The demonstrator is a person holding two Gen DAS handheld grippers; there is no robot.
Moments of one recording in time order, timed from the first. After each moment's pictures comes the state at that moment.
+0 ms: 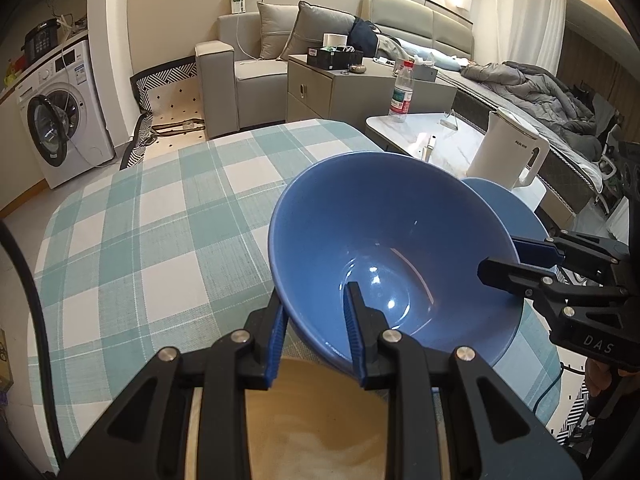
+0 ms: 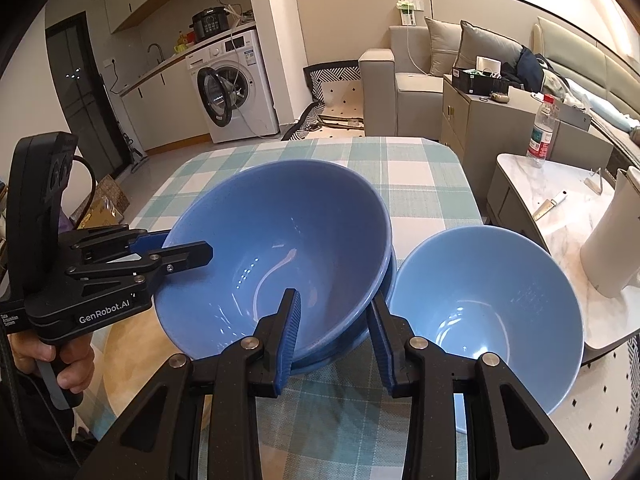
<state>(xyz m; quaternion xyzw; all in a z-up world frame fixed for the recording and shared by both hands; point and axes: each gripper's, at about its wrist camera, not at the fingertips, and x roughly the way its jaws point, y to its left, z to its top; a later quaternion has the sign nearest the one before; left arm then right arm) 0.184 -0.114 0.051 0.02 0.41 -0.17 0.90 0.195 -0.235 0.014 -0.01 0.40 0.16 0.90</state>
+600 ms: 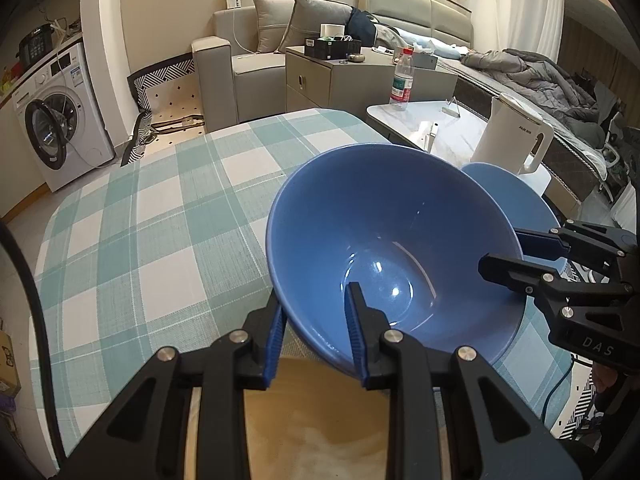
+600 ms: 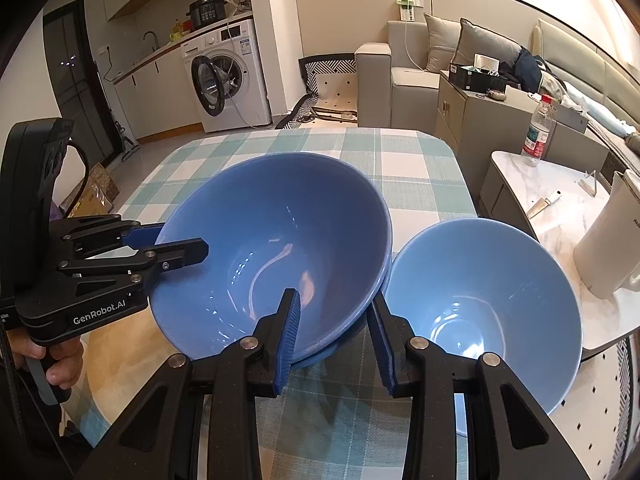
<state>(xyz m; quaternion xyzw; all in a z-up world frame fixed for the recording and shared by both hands) 0.187 -0.122 0.041 0.04 0.42 -0.17 0.89 0.197 -0.230 0.003 -0.04 0.41 0.14 0.90</state>
